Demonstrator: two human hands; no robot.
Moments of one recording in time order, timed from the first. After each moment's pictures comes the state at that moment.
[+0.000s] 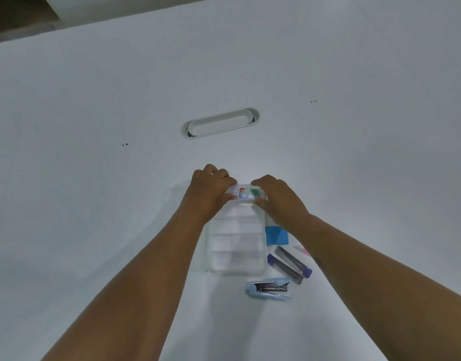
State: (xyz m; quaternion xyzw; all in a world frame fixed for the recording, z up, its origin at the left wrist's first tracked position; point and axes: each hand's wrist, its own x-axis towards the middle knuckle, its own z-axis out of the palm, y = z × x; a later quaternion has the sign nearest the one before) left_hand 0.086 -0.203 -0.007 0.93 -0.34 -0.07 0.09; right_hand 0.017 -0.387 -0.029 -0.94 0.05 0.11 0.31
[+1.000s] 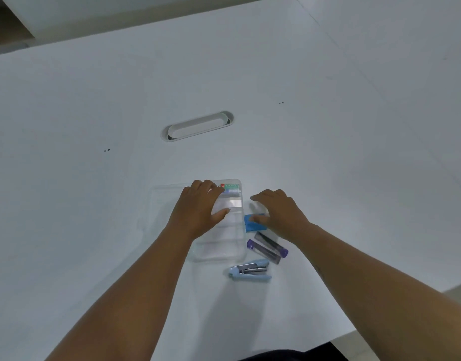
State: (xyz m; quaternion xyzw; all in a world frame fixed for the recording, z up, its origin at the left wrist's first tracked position) left_hand 0.030 -0.202 -0.004 0.93 -0.34 -0.06 0.10; right_hand -0.055 -0.412 -0.016 -0.96 0.05 0.14 0.25
